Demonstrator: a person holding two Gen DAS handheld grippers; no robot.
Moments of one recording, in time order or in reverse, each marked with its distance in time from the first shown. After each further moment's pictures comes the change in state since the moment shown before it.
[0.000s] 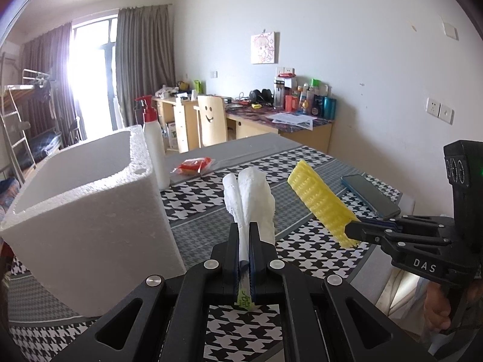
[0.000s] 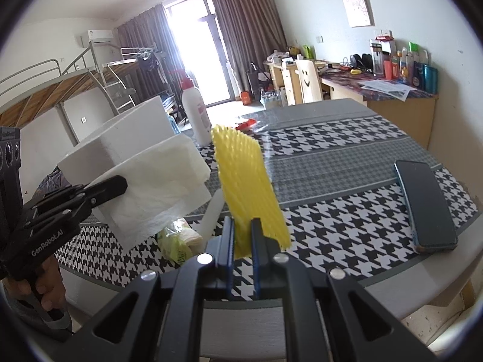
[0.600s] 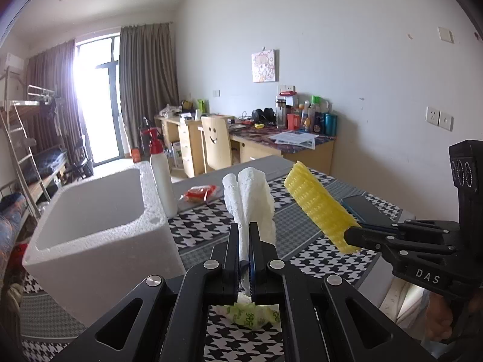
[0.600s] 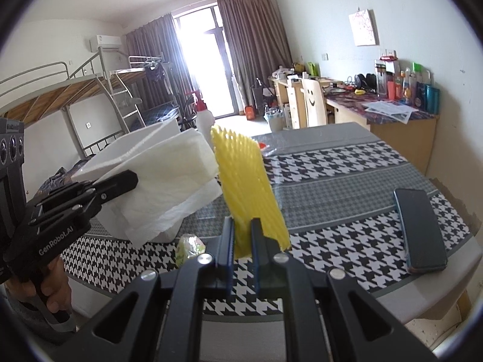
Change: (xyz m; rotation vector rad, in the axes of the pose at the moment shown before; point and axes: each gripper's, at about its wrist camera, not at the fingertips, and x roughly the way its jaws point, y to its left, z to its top) left arm -0.018 -0.005 0.024 0.031 -0.087 0.028; right arm -0.017 0.019 0.019 -0.034 -0.080 0.001
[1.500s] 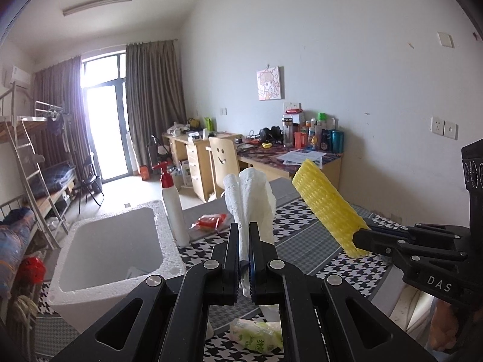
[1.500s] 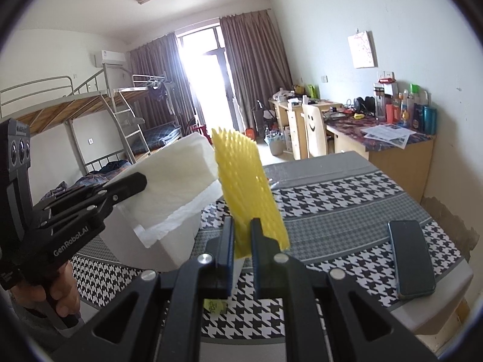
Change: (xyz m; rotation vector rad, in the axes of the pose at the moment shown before) left arm -0.011 0.002 0.031 0.020 -0.078 0.046; right arm -0.016 0.005 0.028 -0.011 -0.103 0.001
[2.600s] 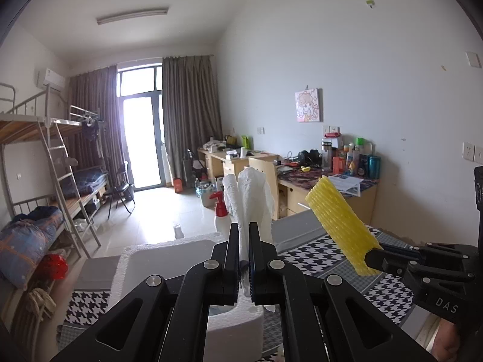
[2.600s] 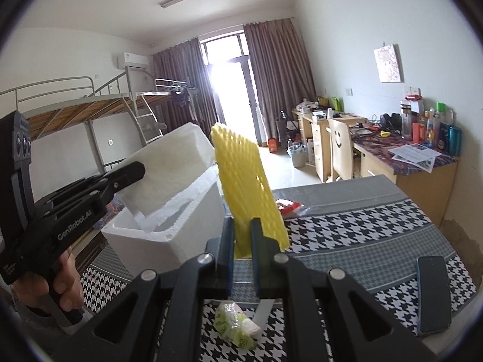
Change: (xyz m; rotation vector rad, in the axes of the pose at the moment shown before) left arm -0.006 0.046 0.029 -0.059 -0.090 0.169; right arm 0.025 0.028 0.036 -0.059 -0.038 0.110
